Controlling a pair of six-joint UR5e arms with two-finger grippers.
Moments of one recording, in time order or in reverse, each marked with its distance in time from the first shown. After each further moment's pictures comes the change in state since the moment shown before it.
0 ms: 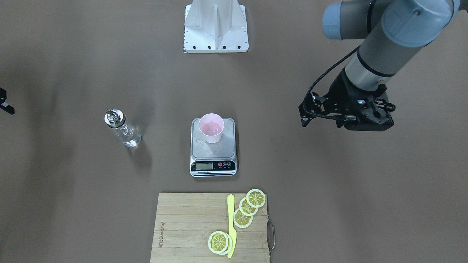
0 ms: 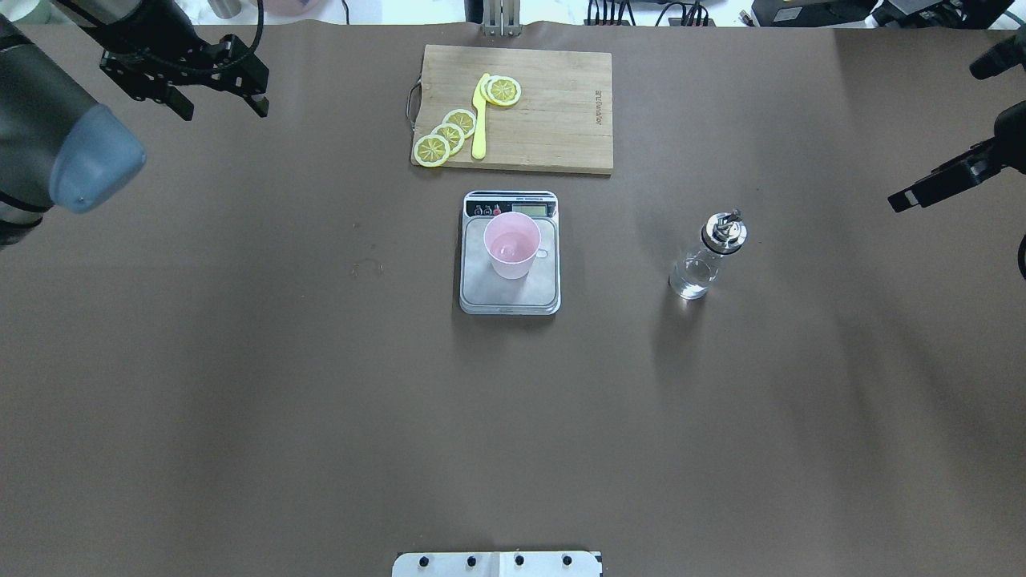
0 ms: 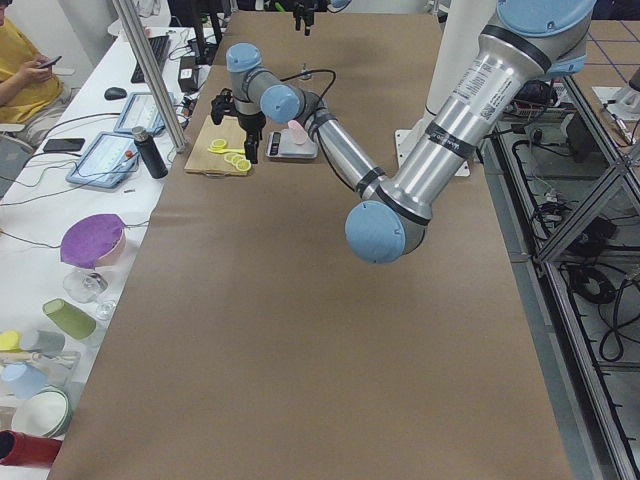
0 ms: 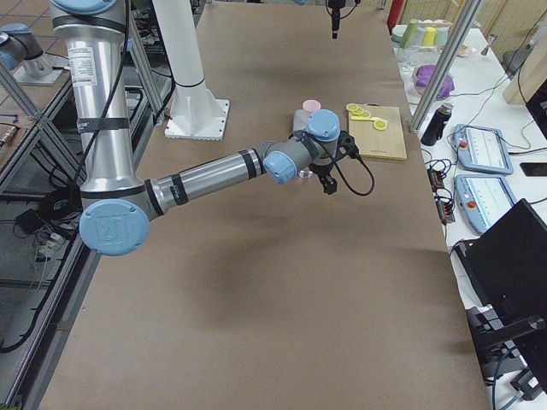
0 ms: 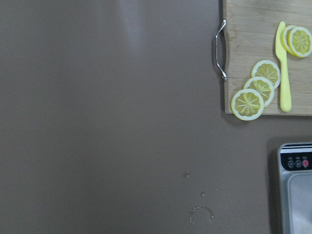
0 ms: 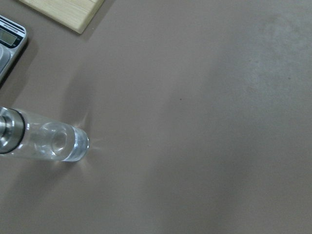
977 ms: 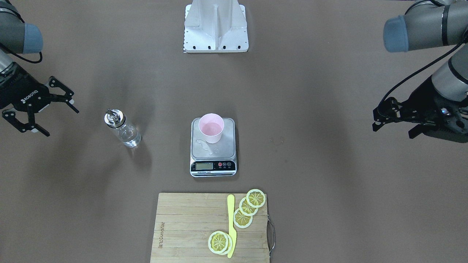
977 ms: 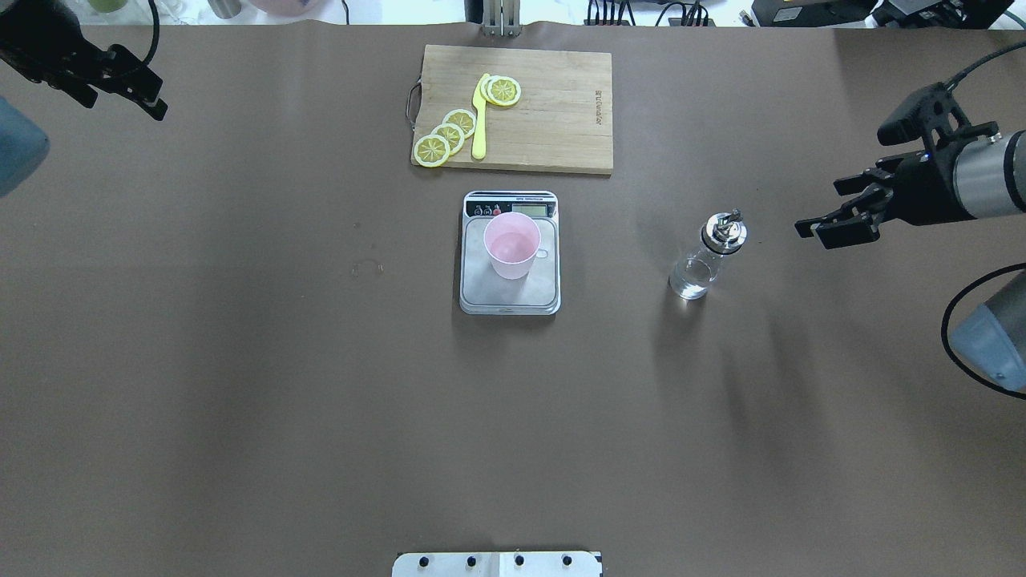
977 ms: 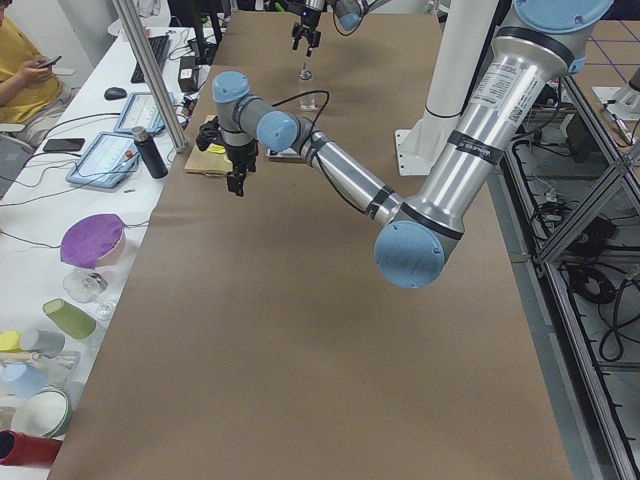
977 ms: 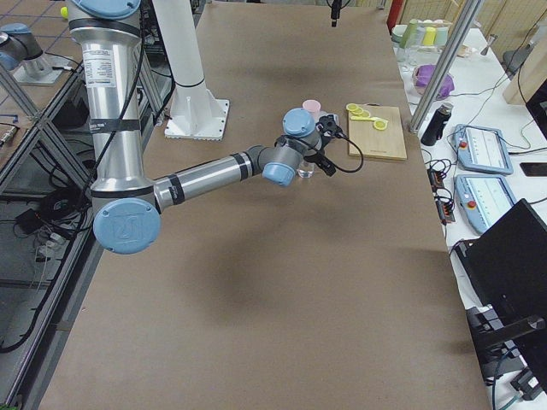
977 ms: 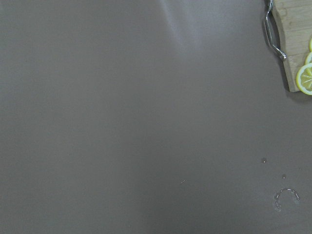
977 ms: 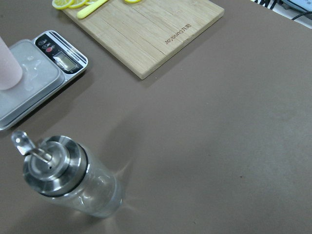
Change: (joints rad) left arm -0.091 0.113 0.003 -0.008 -0.005 0.299; right arm -0.235 -0.041 -0.091 0.606 -0.278 0.221
